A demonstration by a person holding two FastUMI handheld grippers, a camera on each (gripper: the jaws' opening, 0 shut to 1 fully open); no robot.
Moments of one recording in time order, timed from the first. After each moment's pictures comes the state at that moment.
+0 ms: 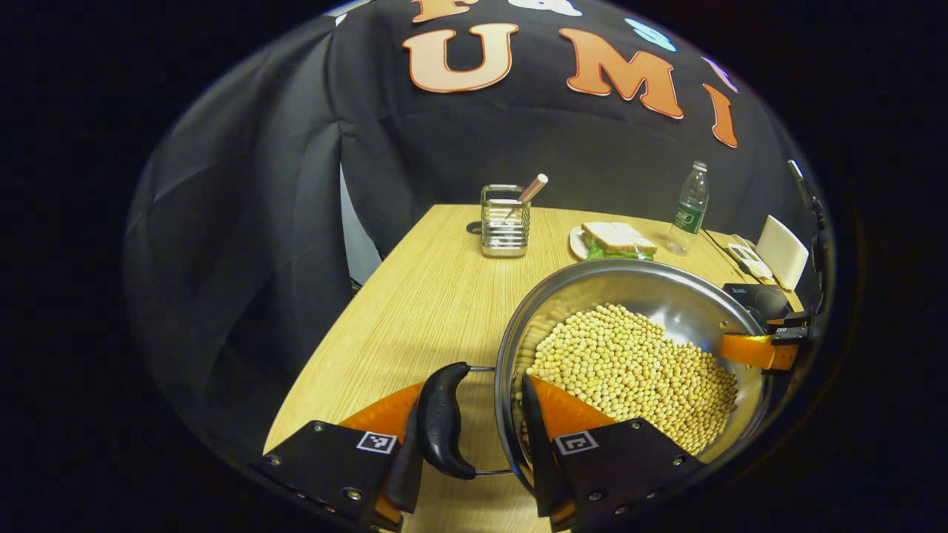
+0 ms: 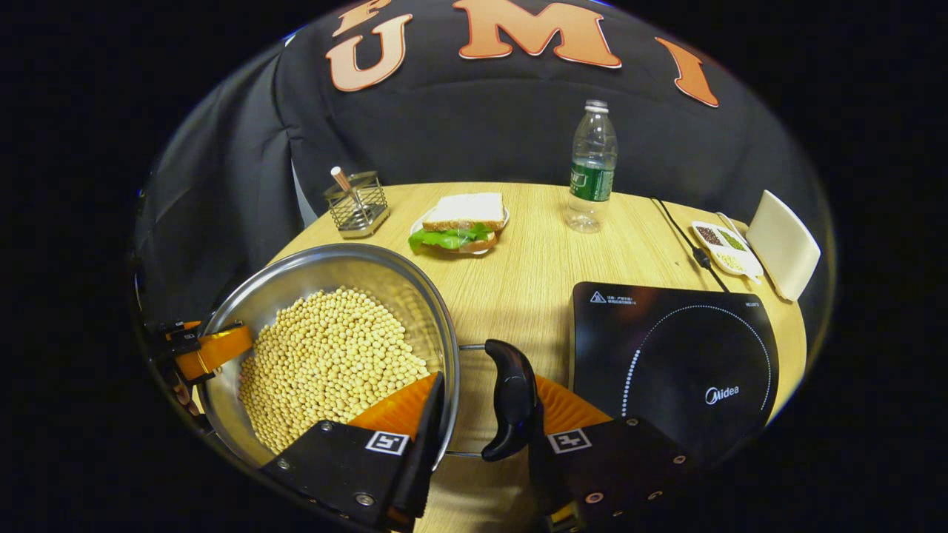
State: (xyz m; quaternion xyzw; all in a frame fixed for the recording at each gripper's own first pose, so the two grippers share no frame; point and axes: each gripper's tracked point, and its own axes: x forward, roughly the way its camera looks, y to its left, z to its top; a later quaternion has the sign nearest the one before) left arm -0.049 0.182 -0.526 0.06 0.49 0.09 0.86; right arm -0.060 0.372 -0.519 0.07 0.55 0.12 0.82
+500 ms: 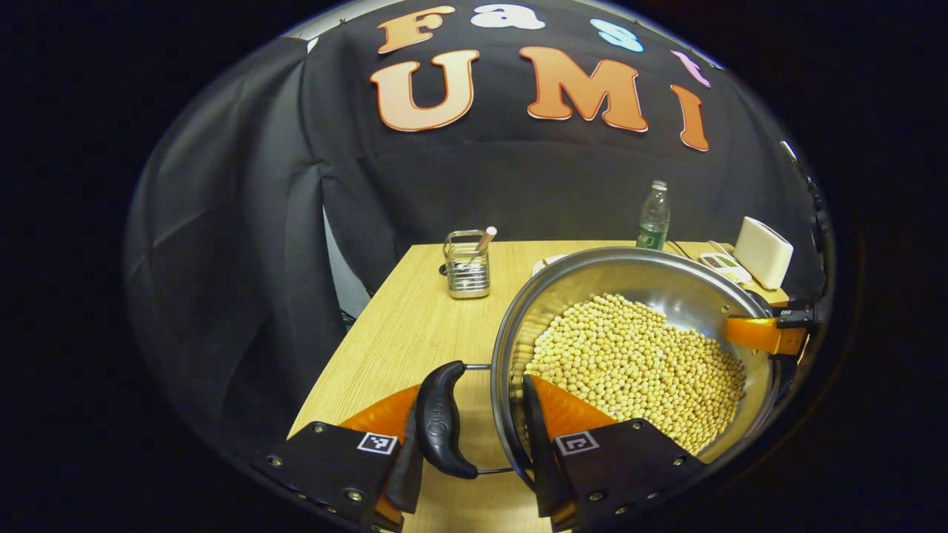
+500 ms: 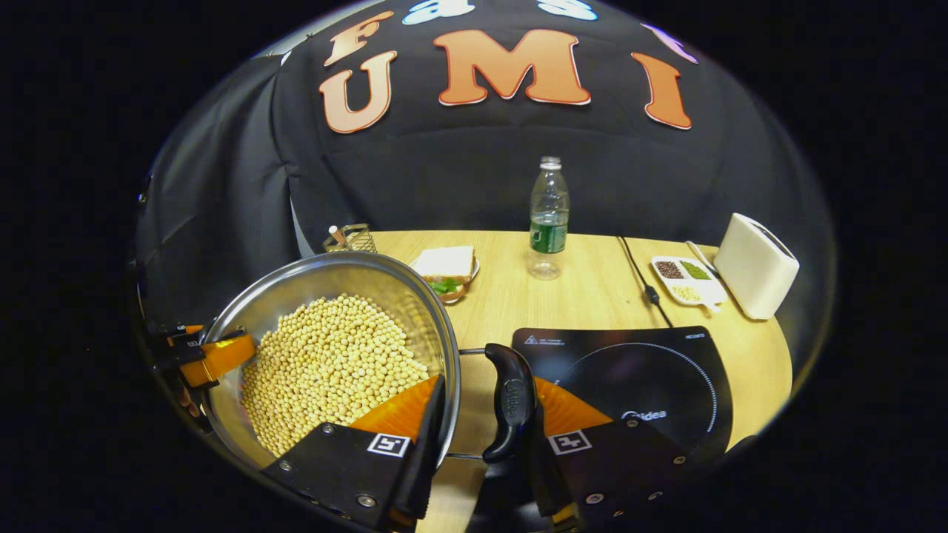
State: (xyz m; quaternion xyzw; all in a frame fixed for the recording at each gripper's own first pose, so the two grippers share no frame) left arm -0.023 0.118 -0.474 0.09 0.46 0.04 0.88; right arm -0.038 0.303 -0.462 0.08 0.50 0.09 0.86
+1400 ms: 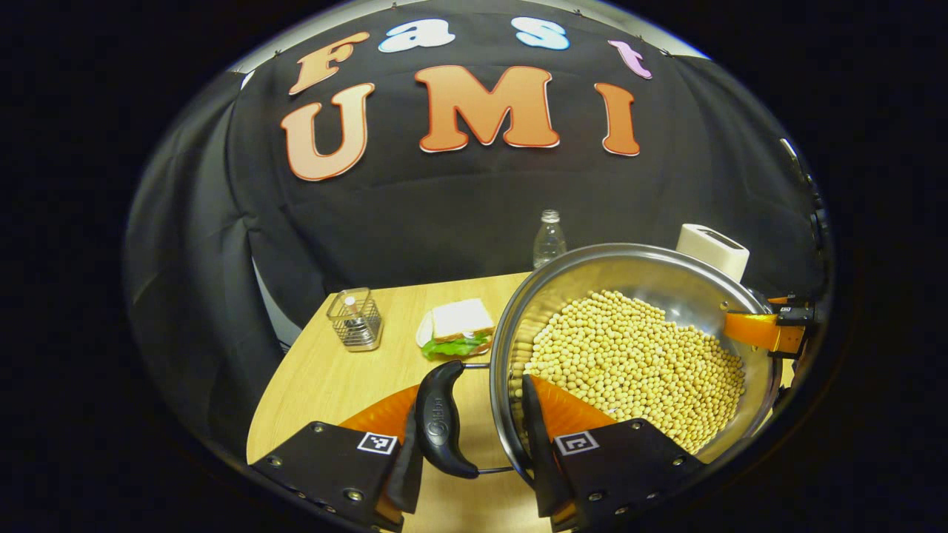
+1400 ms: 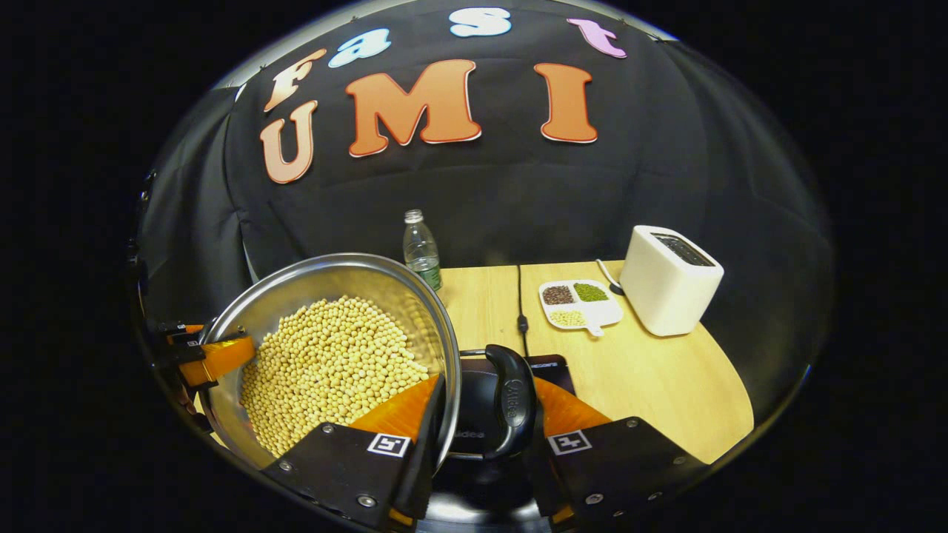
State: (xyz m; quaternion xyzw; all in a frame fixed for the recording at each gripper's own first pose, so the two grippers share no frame) left arm 0.035 -0.071 -0.462 0.10 0.43 -0.05 0.89; right arm -0.030 0.116 -0.437 0.09 0.46 0.01 0.88
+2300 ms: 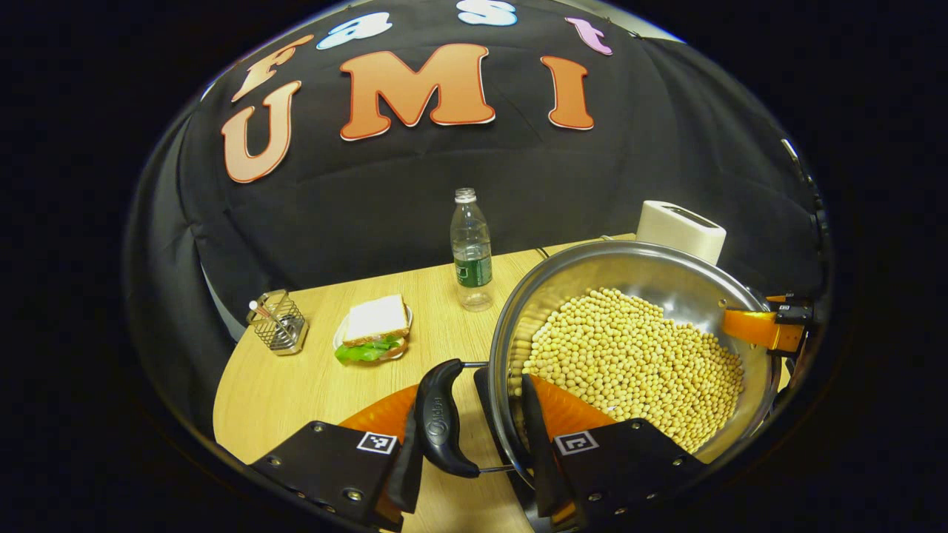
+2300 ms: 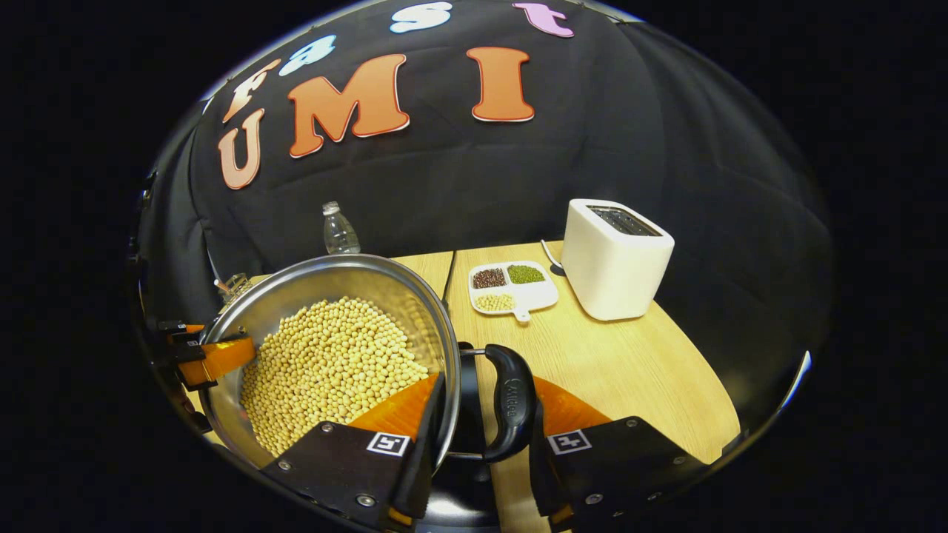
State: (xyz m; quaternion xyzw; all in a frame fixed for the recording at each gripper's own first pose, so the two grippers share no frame) left arm 0.045 -0.172 -0.529 0.09 0.46 -0.10 0.88; right arm -0.051 0.020 -0.491 0.09 0.49 -0.05 0.87
